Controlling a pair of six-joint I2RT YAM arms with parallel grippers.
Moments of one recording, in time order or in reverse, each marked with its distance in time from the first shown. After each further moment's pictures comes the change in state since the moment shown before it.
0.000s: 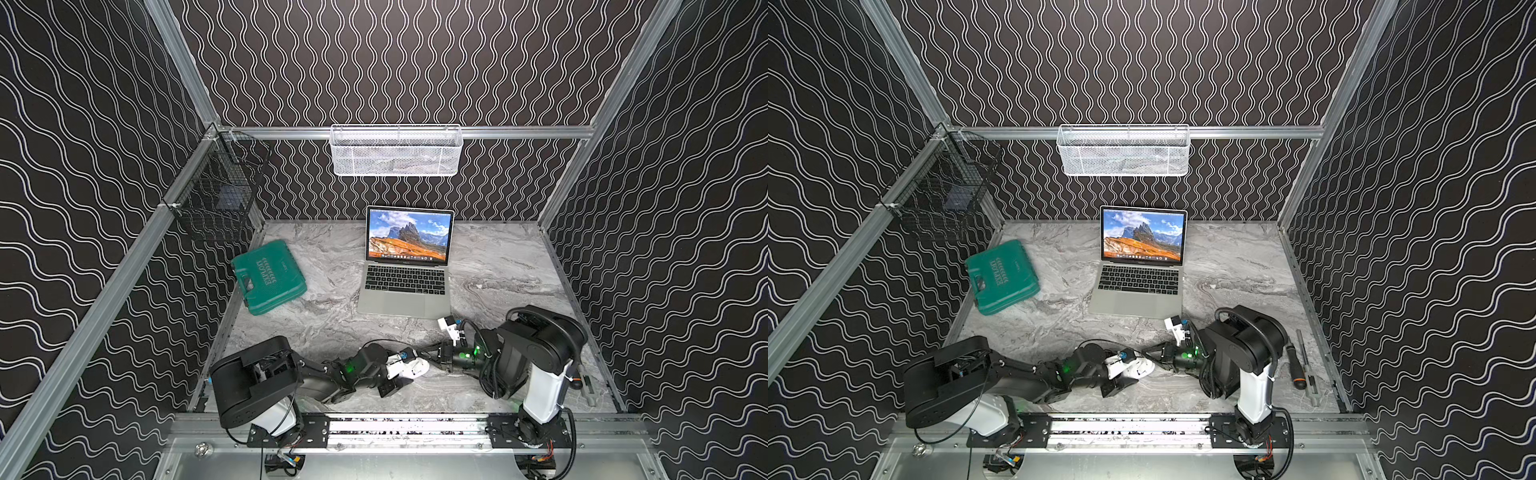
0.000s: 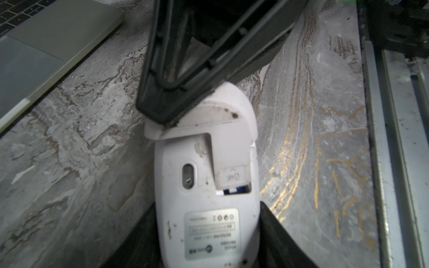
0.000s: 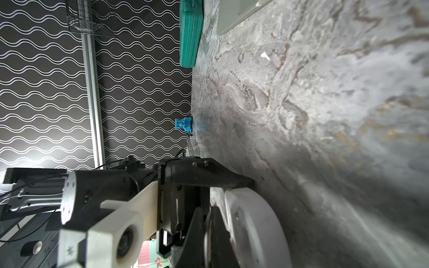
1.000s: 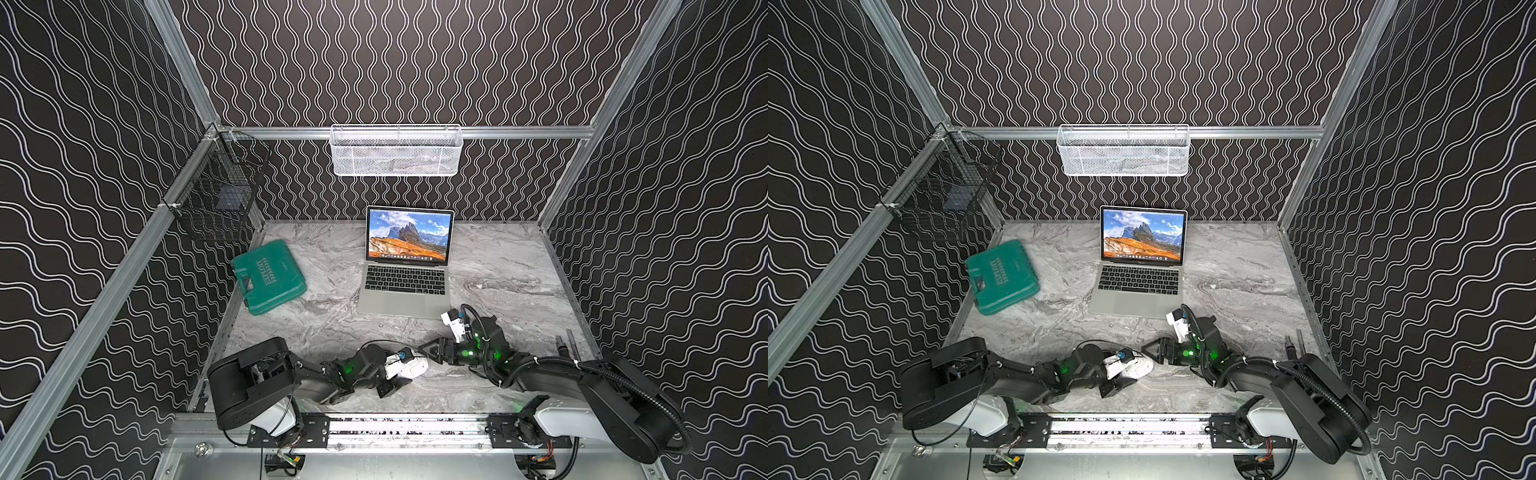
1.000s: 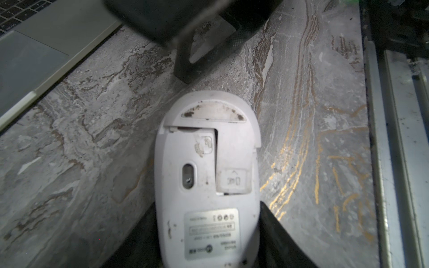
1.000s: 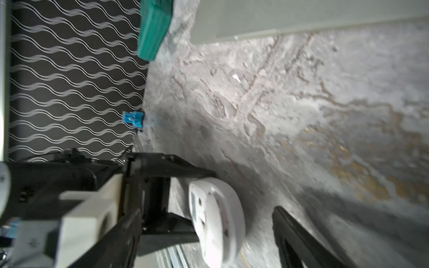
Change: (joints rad) left arm 0.001 -0.014 -0.014 0.001 -0.008 -0.008; right arm 0.000 -0.616 0.100 -1.043 0.130 -0.471
